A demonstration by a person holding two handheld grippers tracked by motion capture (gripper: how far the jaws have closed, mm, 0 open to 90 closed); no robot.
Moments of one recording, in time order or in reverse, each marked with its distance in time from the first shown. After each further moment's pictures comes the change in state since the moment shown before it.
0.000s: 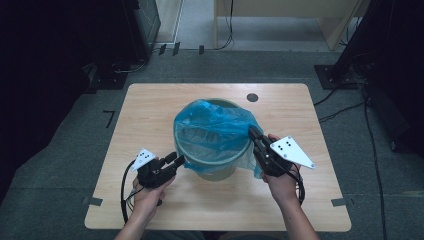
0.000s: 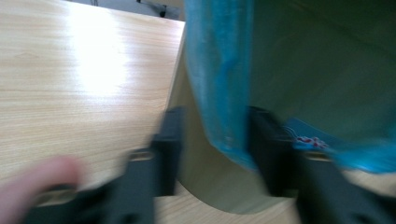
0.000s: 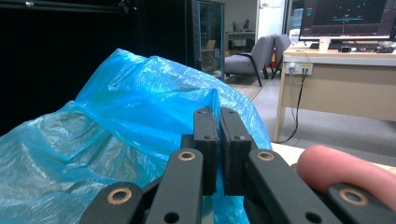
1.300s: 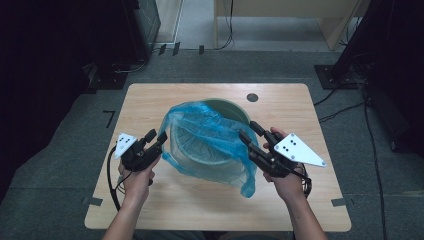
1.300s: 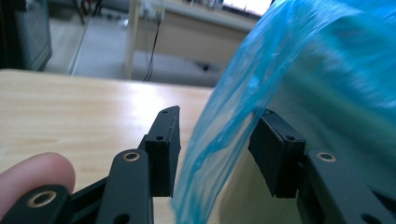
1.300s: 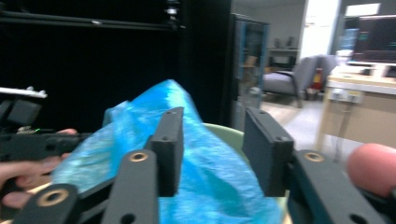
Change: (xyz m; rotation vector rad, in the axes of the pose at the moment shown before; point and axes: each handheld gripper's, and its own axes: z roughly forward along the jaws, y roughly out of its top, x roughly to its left) left arm 0.012 0.049 -0.027 -0.267 0.122 0.035; right arm 0.008 0.034 -0.017 -0.050 0.220 -0.045
